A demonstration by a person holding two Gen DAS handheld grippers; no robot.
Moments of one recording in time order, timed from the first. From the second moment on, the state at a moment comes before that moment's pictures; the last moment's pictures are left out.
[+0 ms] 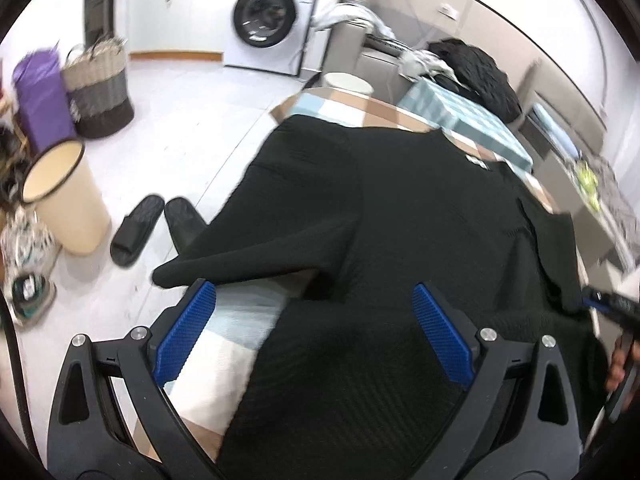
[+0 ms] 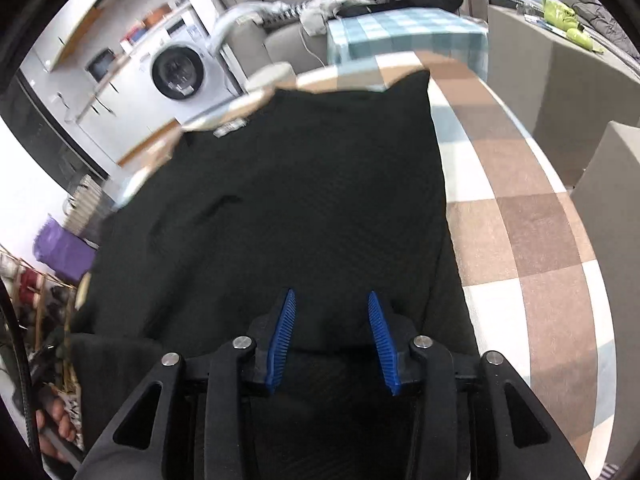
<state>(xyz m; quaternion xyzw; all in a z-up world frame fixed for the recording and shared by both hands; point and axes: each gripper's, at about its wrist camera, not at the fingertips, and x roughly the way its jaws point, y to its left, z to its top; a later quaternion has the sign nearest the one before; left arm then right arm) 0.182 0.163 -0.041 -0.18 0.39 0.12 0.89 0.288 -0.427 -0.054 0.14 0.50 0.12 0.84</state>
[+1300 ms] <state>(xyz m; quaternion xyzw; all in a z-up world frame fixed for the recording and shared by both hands) 0.232 0.213 -0.012 -0.24 0.30 0.14 0.91 0.217 -0.465 -0.037 0.25 0.46 0.08 0.85</state>
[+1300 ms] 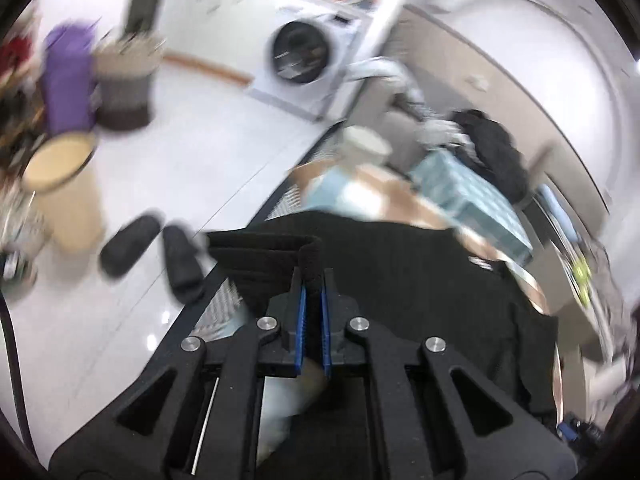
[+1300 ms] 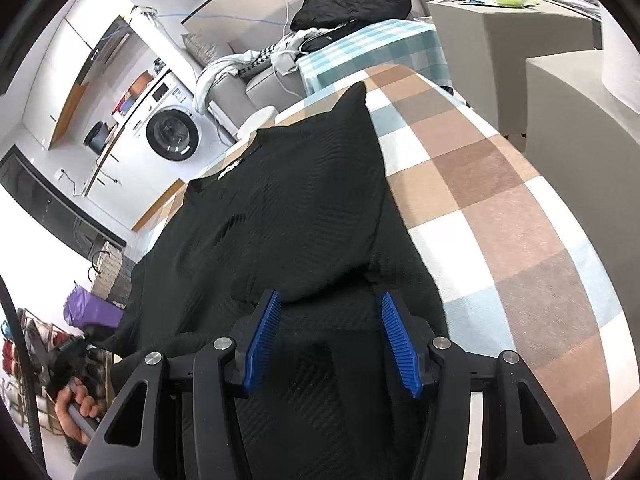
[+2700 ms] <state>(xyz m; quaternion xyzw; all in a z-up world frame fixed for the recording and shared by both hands) 0.107 0.158 -0.060 -0.09 0.38 0.05 0.92 0.129 -0.488 -0.034 0.15 0.46 0.14 0.87</state>
